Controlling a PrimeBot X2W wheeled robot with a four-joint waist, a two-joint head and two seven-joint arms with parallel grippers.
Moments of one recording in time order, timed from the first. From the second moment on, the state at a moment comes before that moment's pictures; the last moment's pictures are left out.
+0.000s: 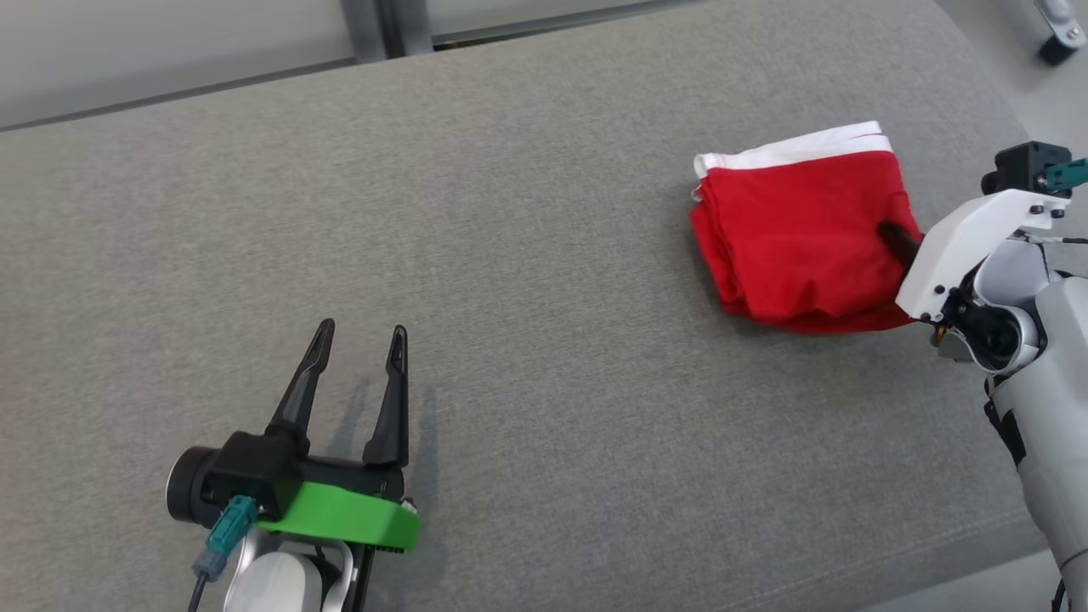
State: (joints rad) left arm -0.11 0.05 -0.18 0.11 -0.21 -0.11 -0.26; right arm -0.71 -0.30 0.10 0.70 0.62 0.13 0.44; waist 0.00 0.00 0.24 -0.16
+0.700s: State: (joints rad) left arm -0.17 0.09 -0.20 0.15 -0.16 -0.12 -0.26; right arm -0.92 -0.49 0.06 1.00 0.33 0.13 0.13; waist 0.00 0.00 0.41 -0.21
